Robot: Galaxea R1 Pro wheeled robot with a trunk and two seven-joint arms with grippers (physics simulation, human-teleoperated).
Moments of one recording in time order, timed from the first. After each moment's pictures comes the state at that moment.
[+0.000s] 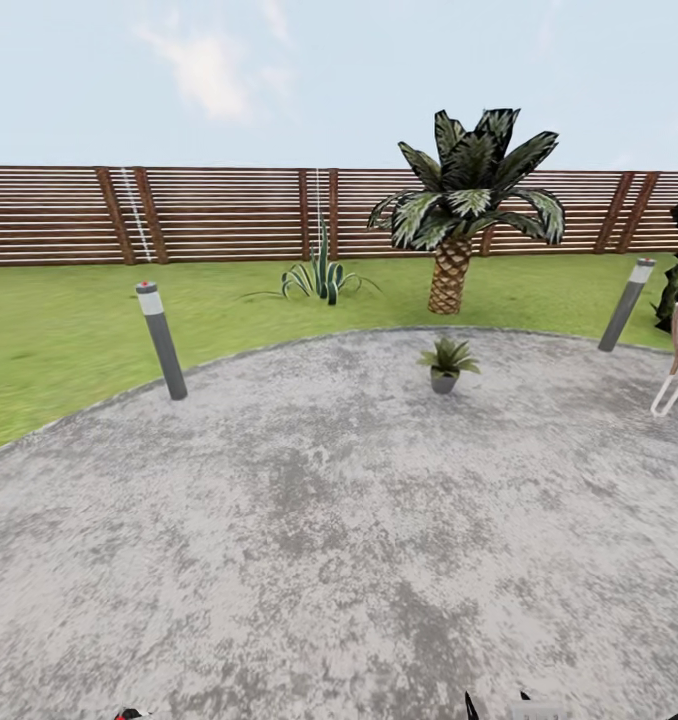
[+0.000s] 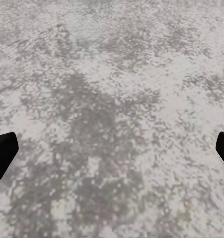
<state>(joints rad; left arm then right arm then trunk) -0.19 0.08 0.11 -0.31 0.01 -0.56 0.12 -0.22 -0.06 -0.01 -0.29 0.01 -0.60 0.00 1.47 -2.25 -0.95</state>
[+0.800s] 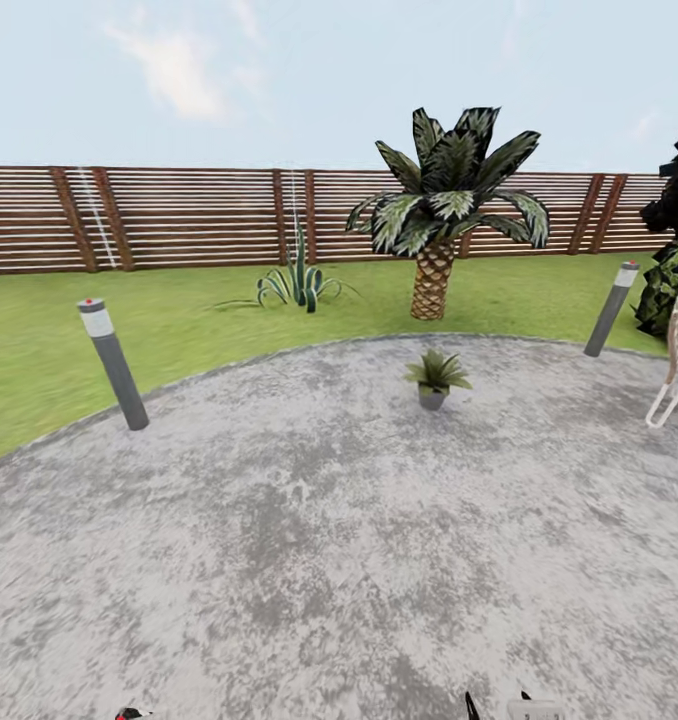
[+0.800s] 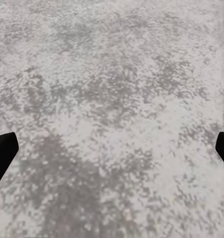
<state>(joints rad) -0.19 0.08 0.11 -0.31 0.01 -0.56 0.11 -0.22 -0.06 -0.01 -0.29 0.00 -0.60 0.00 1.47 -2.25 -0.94</state>
